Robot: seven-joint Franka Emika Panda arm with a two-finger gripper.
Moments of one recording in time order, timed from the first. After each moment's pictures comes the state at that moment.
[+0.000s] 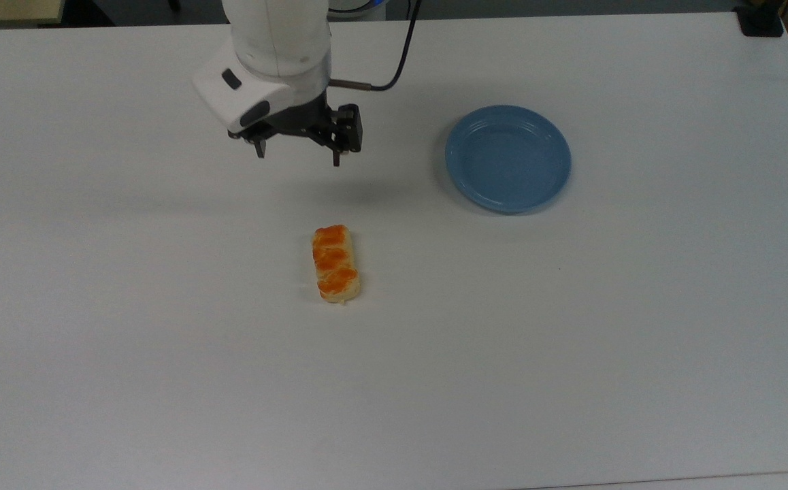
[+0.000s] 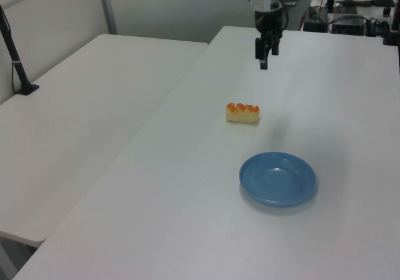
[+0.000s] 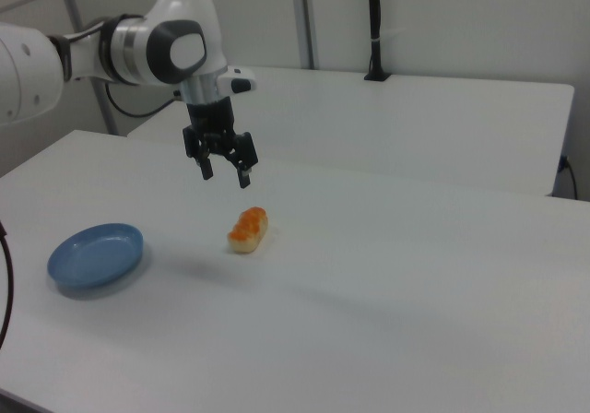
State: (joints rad) arm 0.10 0.32 -0.09 -1.51 -0.04 1.78 0.08
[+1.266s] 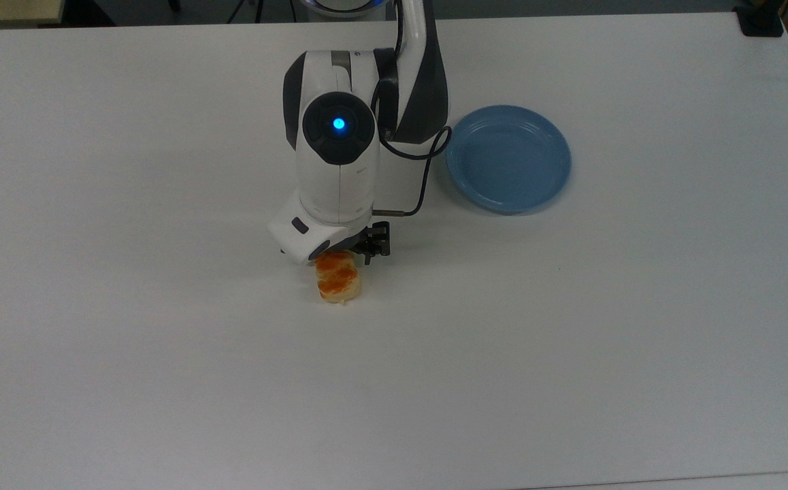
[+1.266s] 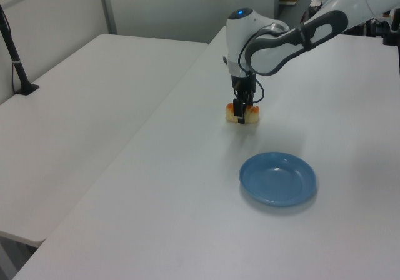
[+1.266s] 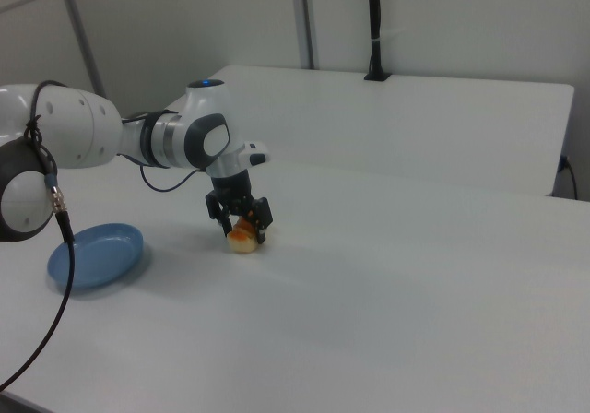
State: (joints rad) arm 0.14 0.62 -0.09 -1.51 -0.04 2.09 0.06
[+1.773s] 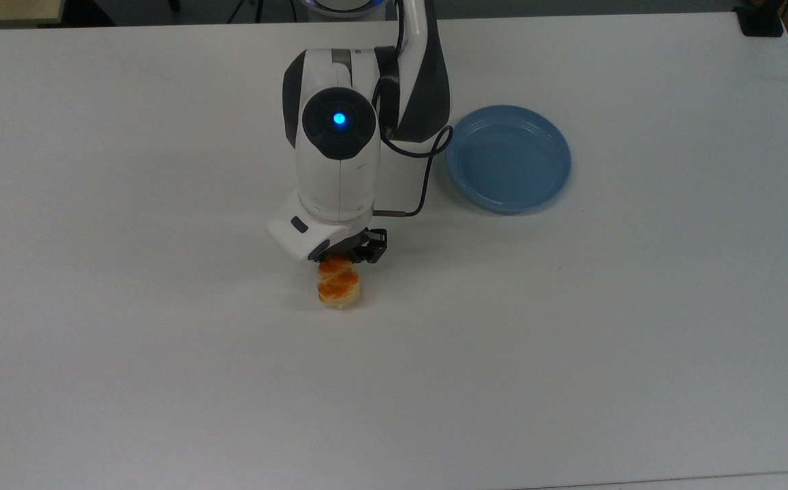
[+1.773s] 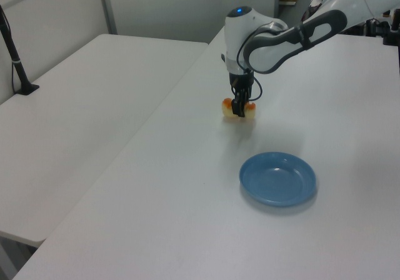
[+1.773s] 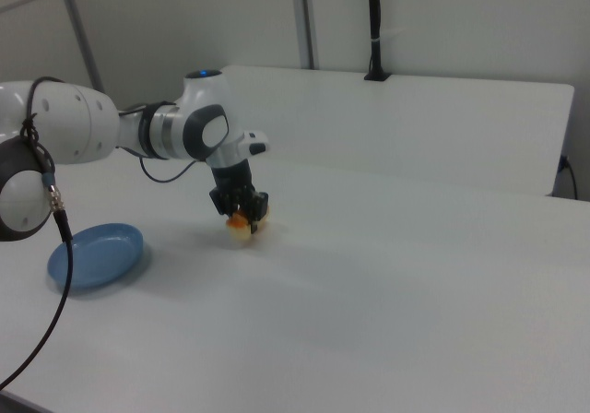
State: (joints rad) arm 0.15 0.61 -0.09 -1.48 -0.04 2.09 0.06
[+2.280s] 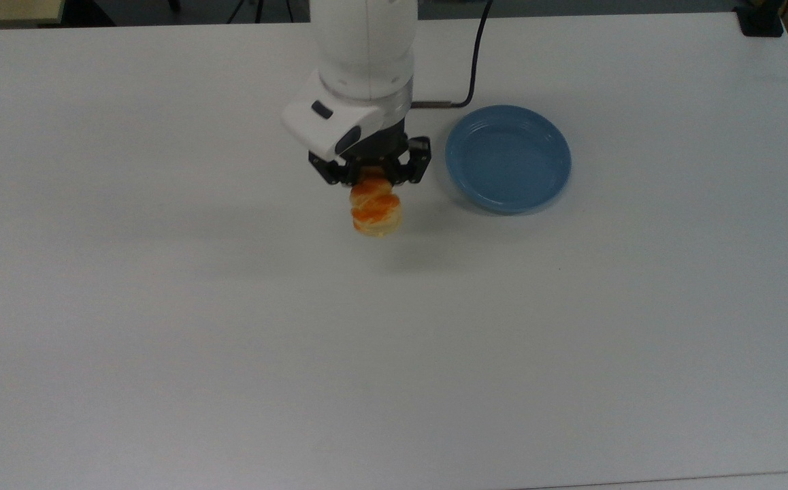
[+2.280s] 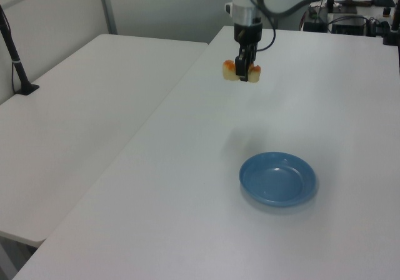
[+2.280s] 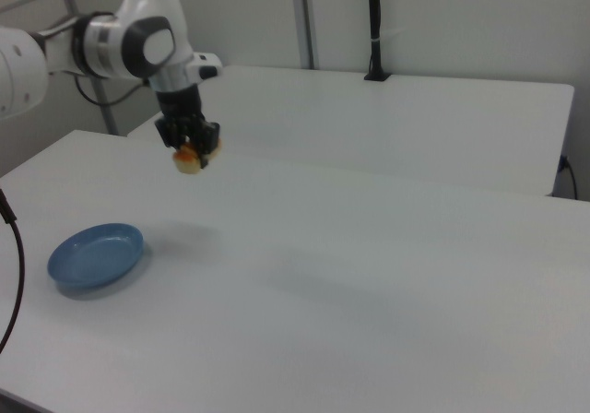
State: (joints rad) arm 0.21 0.37 -0.09 -1.43 0.03 1.85 0.06
